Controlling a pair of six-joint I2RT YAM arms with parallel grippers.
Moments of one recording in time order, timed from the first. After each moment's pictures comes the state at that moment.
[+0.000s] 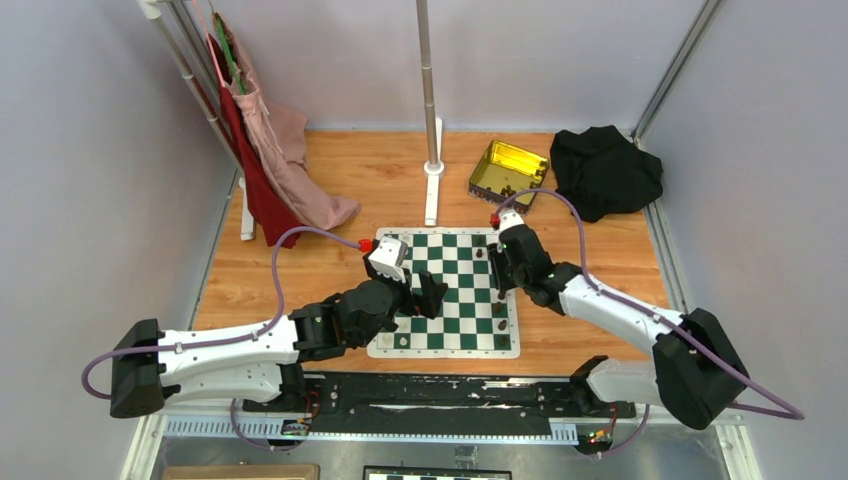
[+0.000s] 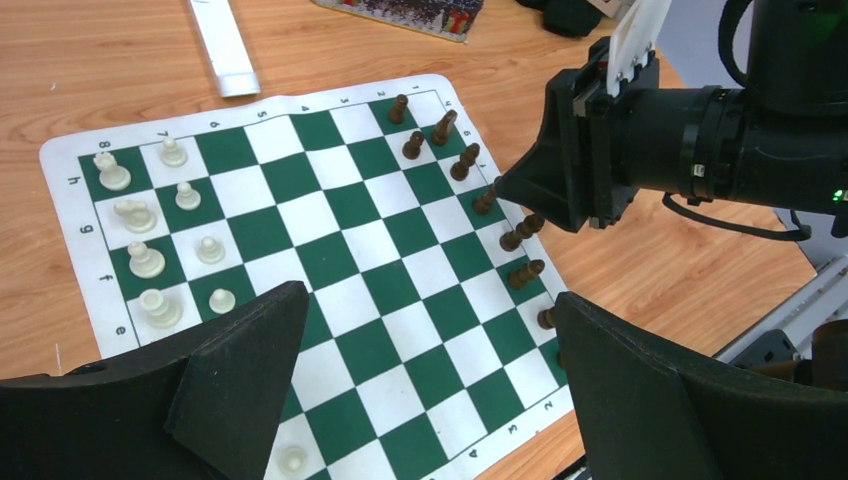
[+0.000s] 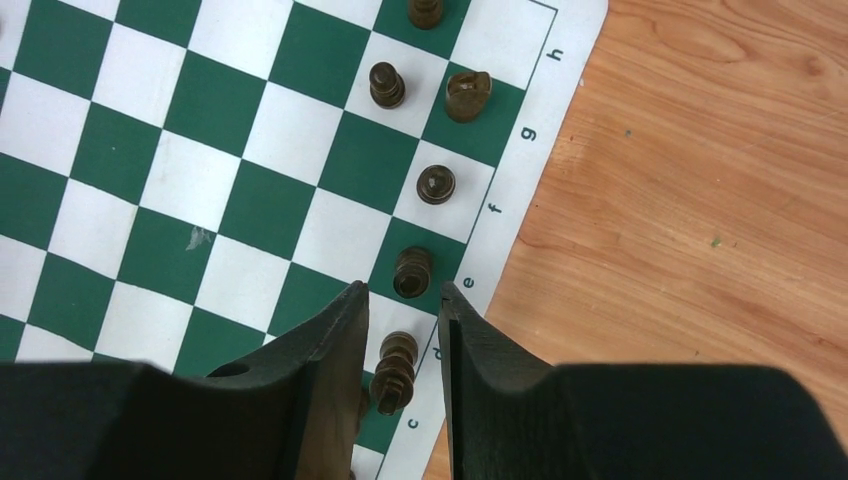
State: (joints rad) left arm -1.23 0.97 0.58 0.10 -0.62 -0.53; right arm 0.63 1.23 0.63 -0.17 0.19 0.18
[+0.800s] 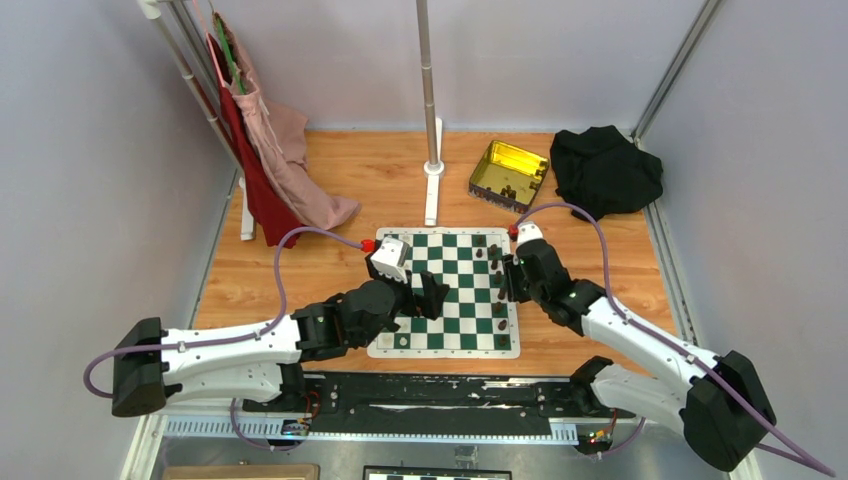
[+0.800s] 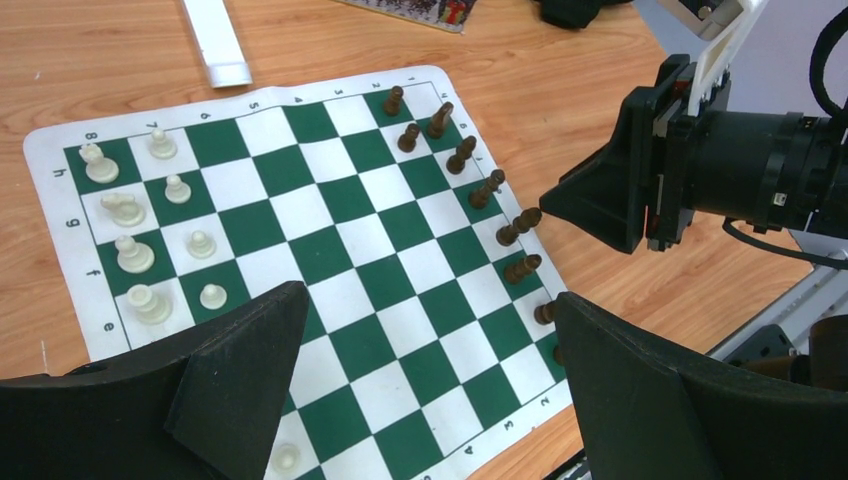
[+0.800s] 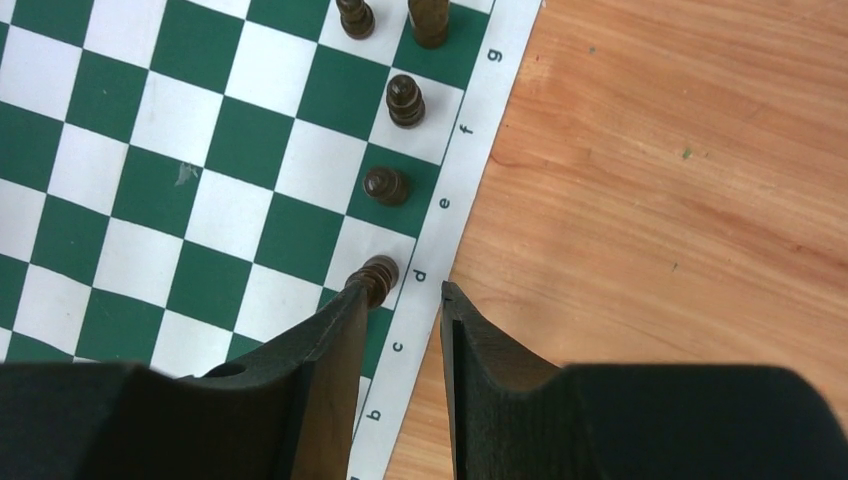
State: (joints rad) left arm -1.23 0.98 0.58 0.10 -0.61 -0.55; right arm 0.63 1.00 0.54 -0.28 0.21 0.22
